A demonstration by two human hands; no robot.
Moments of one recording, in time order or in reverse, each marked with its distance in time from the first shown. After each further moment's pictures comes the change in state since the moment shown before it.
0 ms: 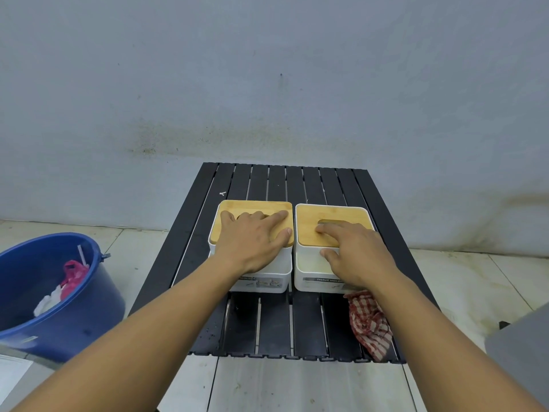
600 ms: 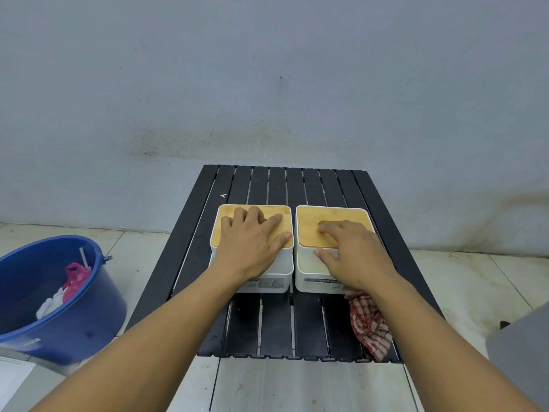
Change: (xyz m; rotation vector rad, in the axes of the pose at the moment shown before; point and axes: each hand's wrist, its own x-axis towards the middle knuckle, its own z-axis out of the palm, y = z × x) left_hand -0.005 -0.007 0.014 0.103 0.118 0.005; right_hand -0.003 -0.002 0.003 0.000 0.046 -0.014
